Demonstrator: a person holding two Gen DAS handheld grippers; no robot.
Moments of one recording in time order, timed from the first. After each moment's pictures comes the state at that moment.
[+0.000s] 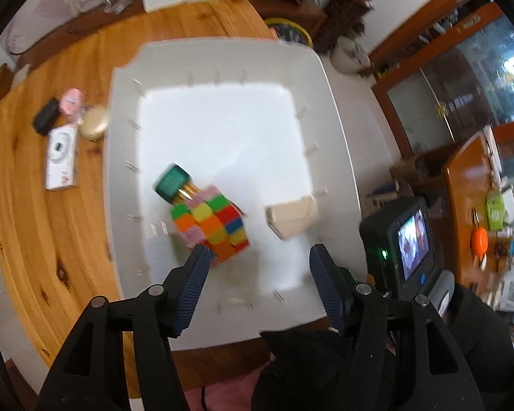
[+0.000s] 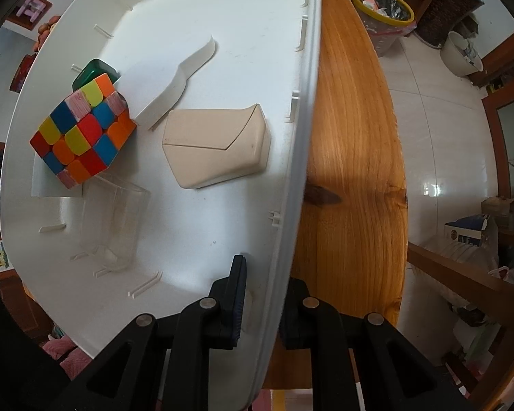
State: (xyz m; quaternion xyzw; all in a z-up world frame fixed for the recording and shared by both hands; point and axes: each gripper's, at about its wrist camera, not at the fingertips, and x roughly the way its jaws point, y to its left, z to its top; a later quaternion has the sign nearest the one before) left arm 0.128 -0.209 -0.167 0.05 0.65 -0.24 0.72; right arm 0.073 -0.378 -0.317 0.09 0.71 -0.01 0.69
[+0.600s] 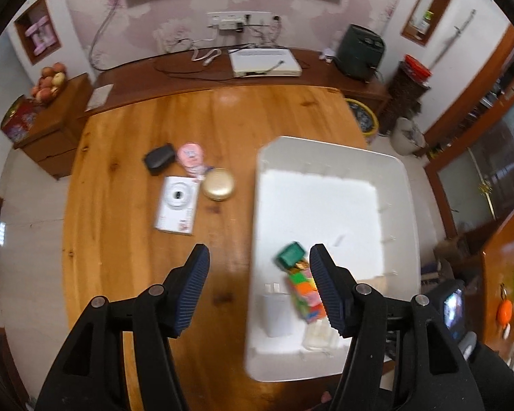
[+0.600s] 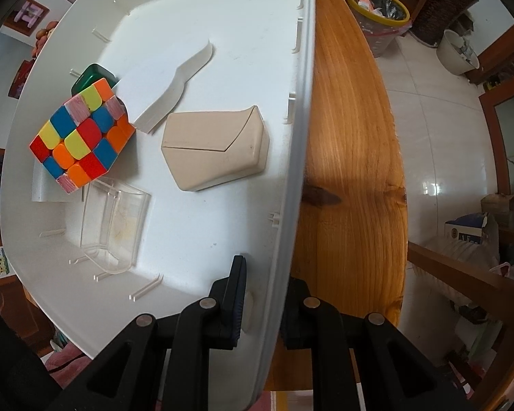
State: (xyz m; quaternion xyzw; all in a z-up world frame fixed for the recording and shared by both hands) left arm 0.170 -0.115 -0.121 0.03 0.56 -0.12 0.82; right arm 0.071 -0.381 -0.312 0.10 0.71 -0.02 0.70
